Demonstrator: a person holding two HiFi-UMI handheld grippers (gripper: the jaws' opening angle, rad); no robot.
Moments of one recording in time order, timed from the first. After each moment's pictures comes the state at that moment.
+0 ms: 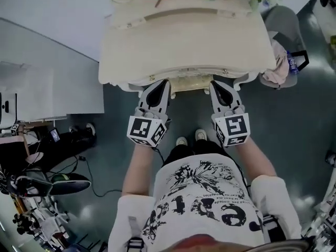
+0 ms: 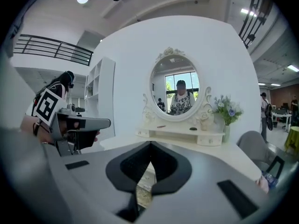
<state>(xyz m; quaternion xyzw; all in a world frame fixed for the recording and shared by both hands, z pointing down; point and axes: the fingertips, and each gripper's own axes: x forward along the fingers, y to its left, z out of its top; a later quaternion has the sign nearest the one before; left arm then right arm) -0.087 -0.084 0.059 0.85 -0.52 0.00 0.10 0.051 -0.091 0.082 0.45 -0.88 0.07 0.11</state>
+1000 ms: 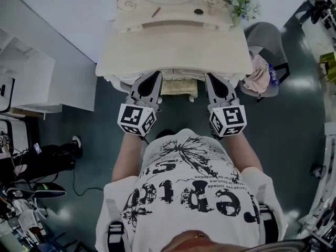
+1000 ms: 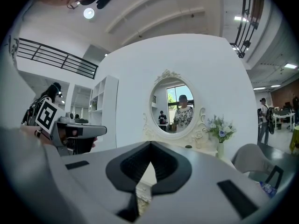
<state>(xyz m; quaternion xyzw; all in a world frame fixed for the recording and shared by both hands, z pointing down) -0.038 -0.043 -0.035 0.84 -0.54 -0.01 0.03 0.115 -0.063 -0.022 0.44 -0.89 0.03 0.04</state>
